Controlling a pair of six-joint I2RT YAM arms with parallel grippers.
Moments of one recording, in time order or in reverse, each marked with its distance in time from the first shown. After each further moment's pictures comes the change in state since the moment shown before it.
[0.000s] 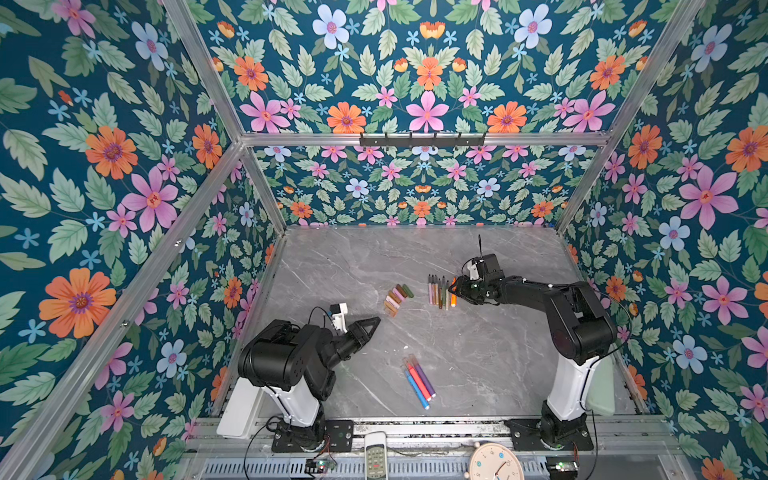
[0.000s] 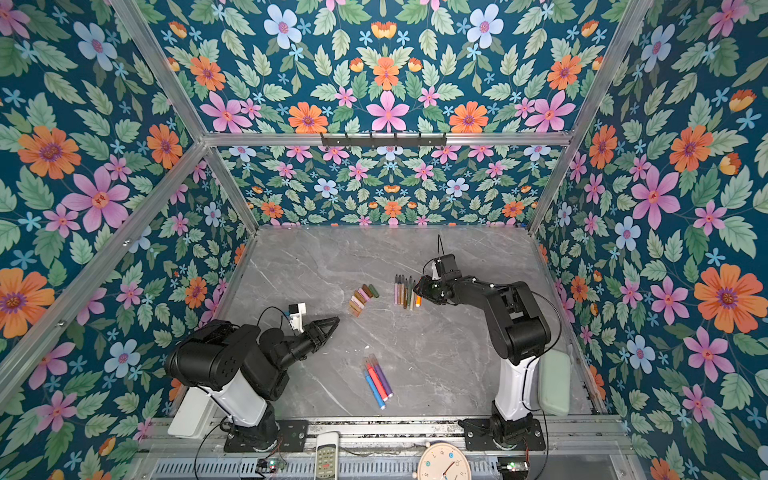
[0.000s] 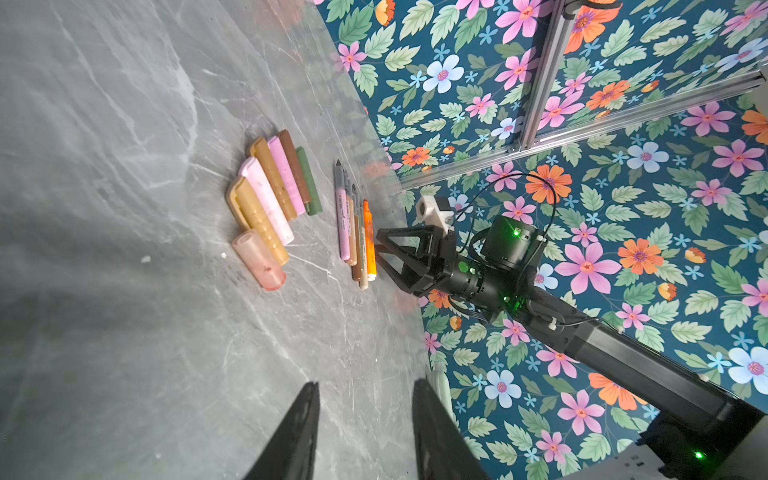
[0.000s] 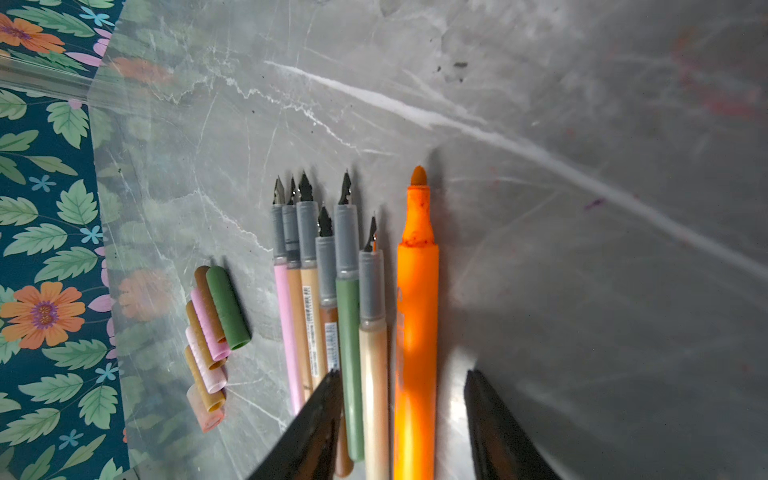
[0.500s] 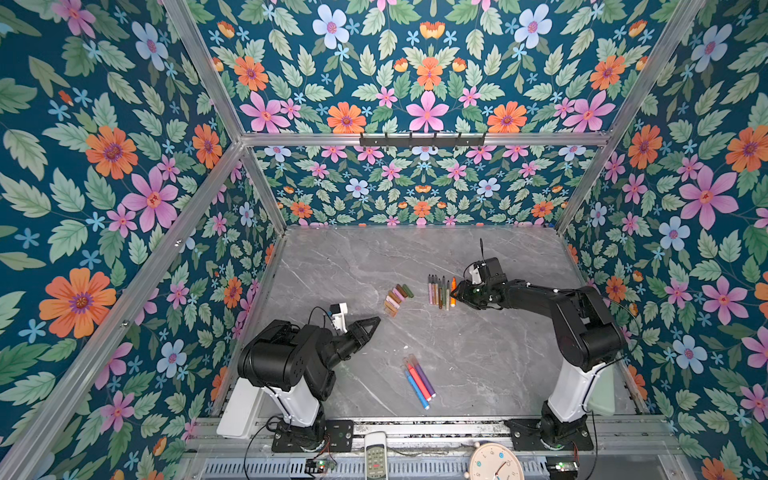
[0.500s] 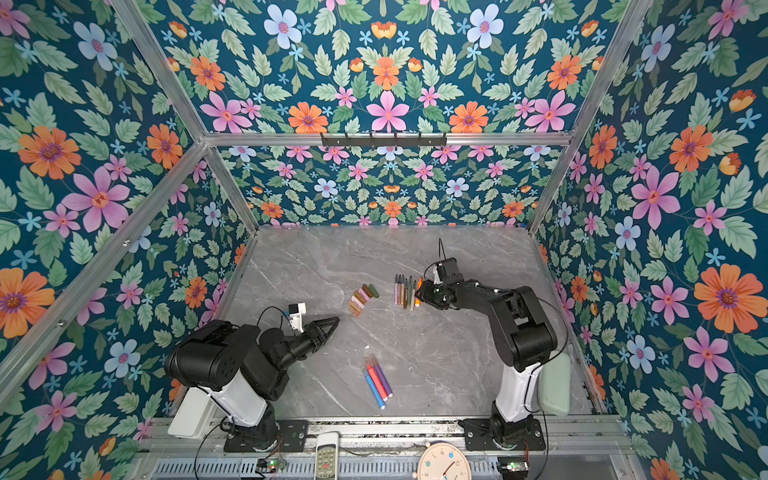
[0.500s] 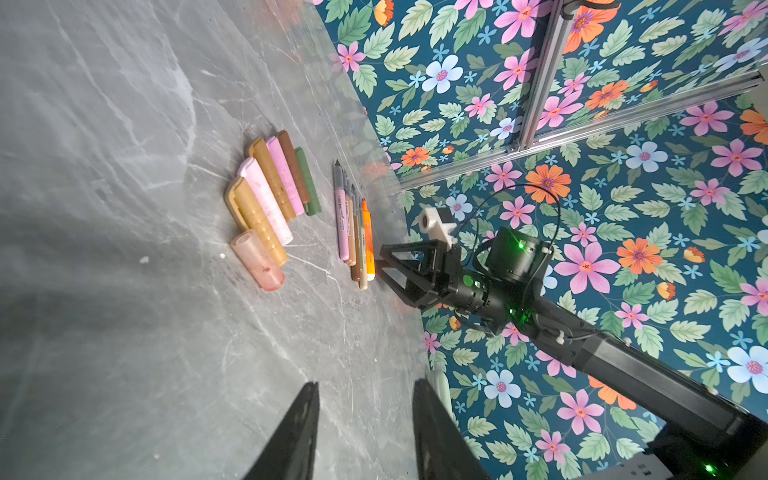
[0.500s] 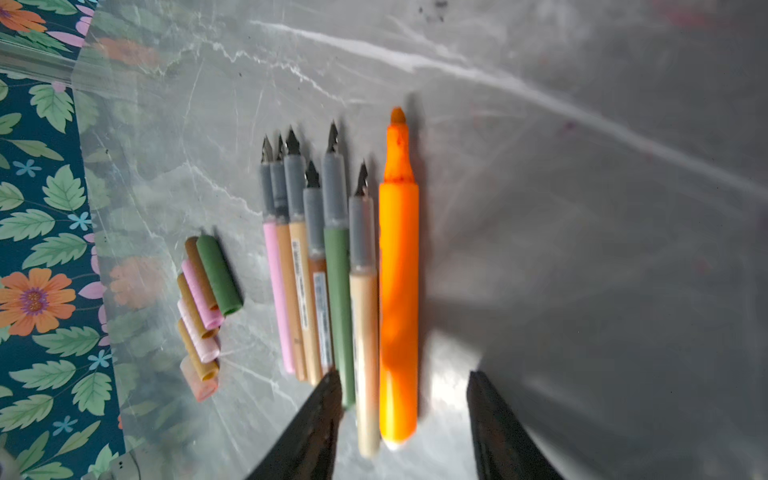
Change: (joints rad) left arm 0.000 -0.003 0.000 0.000 0.000 0.000; right arm 0.006 -0.127 -0.109 -0.035 0.012 -0.001
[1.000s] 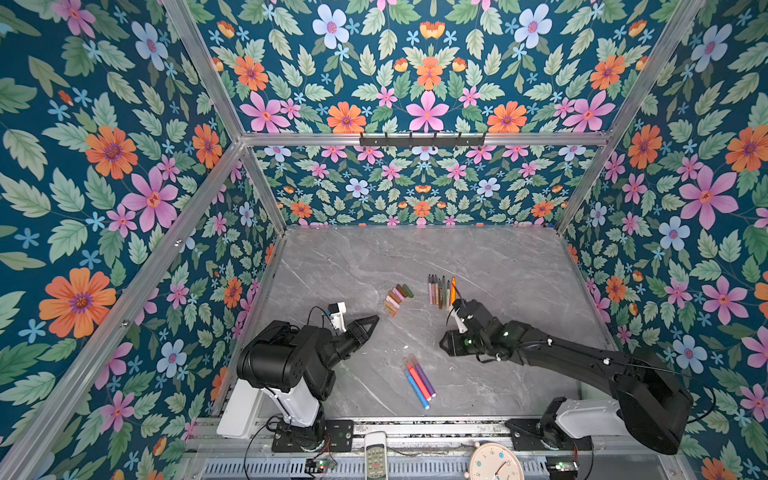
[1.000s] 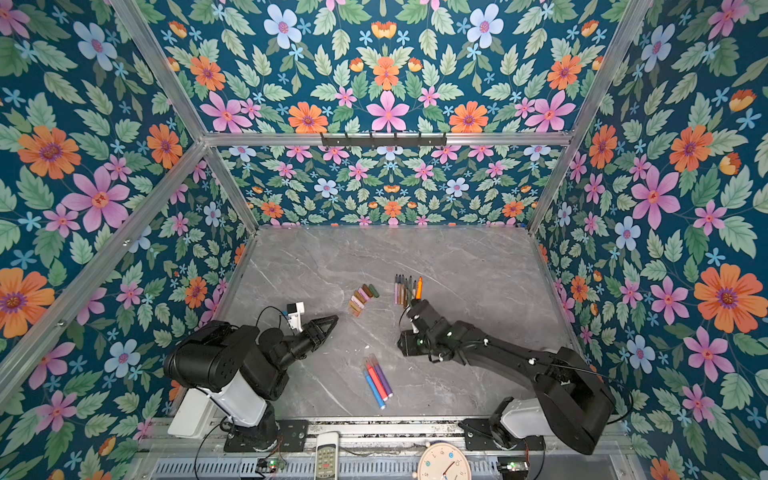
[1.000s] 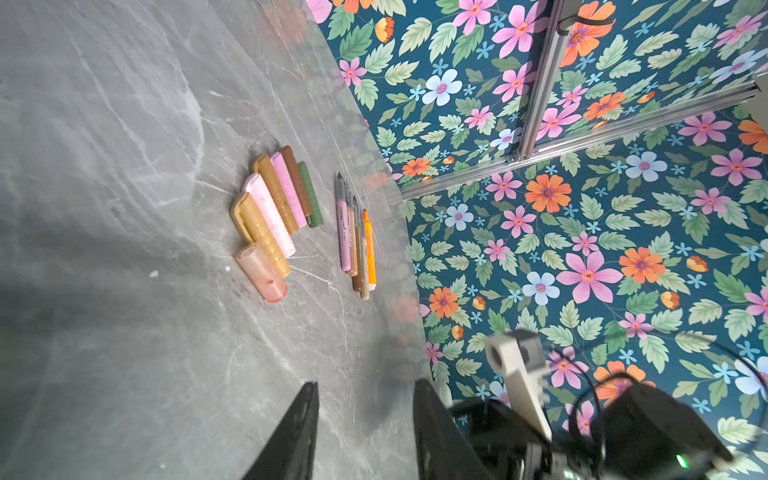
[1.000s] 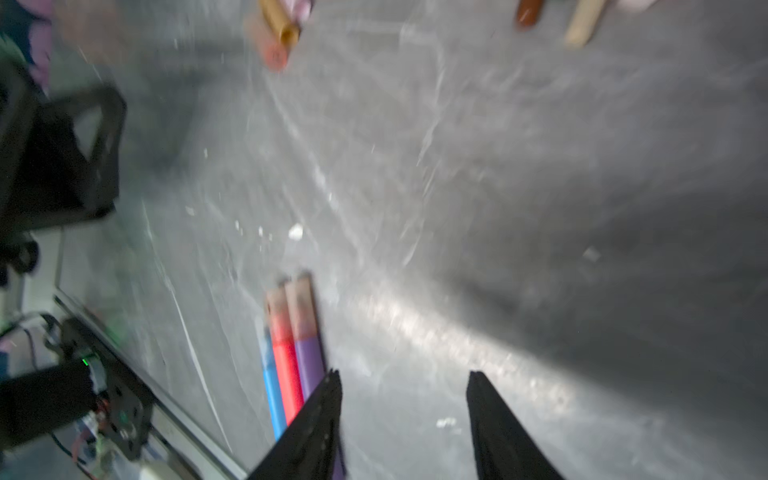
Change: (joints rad) left arm 0.000 -0.008 -0.003 0.001 -0.034 0.000; right arm 0.564 -0.472 -0.290 -0.235 0.237 0.003
